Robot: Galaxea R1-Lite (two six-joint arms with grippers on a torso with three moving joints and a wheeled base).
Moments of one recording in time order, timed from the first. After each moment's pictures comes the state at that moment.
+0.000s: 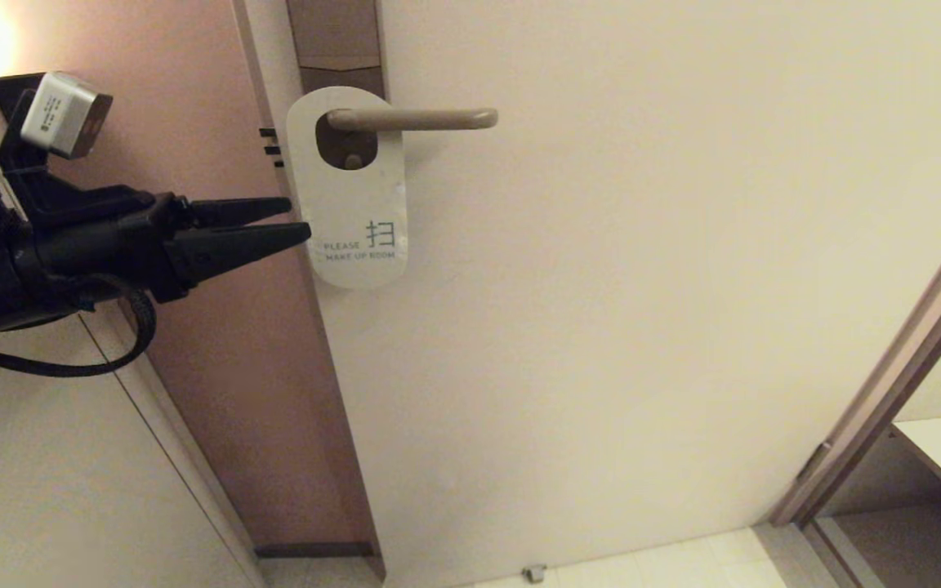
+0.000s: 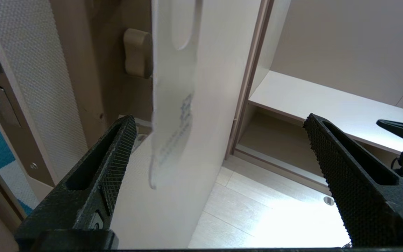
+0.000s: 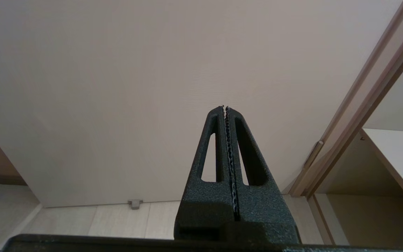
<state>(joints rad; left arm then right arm) -0.07 1.53 -0.90 -0.70 -0.99 -0.16 0.00 0.00 0.00 0.01 0.01 -0.05</state>
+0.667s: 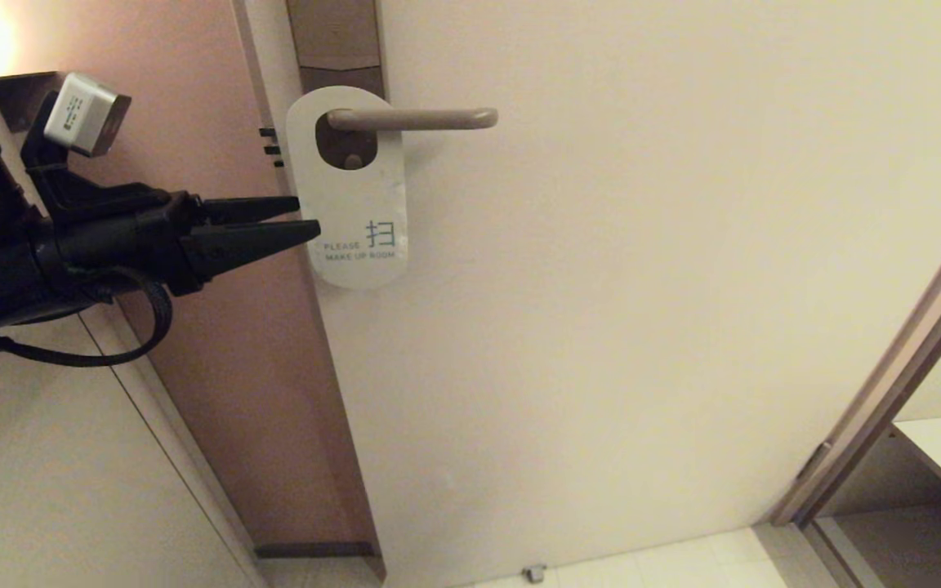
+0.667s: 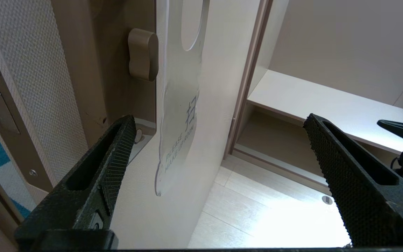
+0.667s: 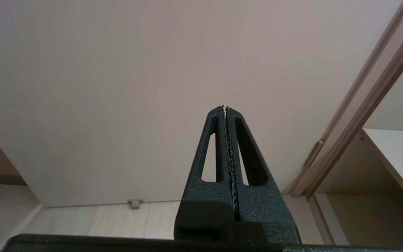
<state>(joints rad) -0.08 1.56 -0.93 -0.70 -1.00 -0.16 0.00 0.00 0.00 0.01 0.01 -0.05</state>
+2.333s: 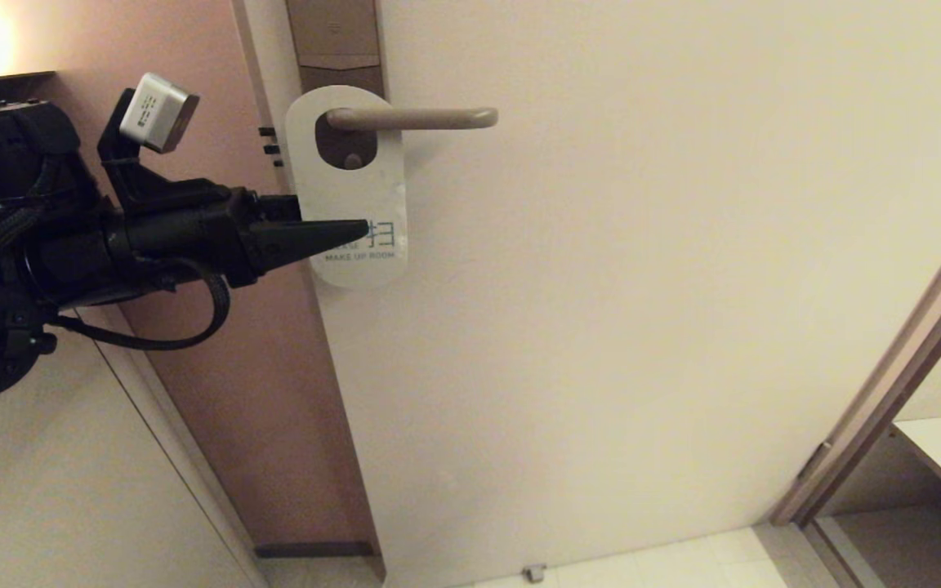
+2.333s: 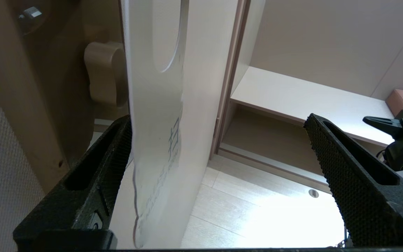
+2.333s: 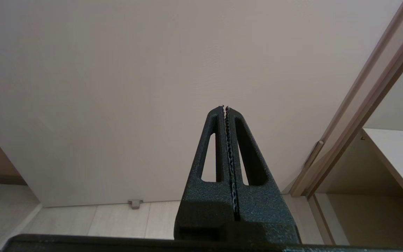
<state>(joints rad) -0.17 1.65 -1.01 -0.70 -1.00 -0.15 0.00 0.00 0.00 0.01 0.01 -0.05</state>
